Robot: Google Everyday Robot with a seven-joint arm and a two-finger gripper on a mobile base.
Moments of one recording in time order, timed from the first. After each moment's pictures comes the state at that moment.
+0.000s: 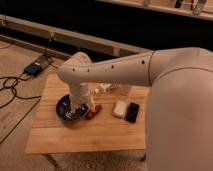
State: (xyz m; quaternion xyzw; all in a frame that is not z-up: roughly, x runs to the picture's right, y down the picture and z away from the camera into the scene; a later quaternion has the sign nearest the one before) arm -0.107 0.104 0.703 -0.26 0.23 0.64 0.68
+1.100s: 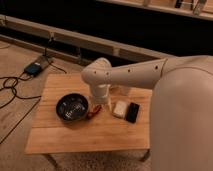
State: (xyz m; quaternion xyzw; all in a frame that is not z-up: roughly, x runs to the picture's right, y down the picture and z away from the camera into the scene) arm -0.013 0.119 0.766 -0.24 0.28 0.70 0.61
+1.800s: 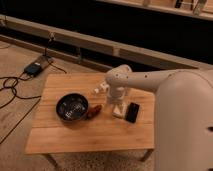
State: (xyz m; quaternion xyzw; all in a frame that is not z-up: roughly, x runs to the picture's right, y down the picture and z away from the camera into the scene) arm 0.056 0.131 0.840 -0.26 0.27 0.73 0.57
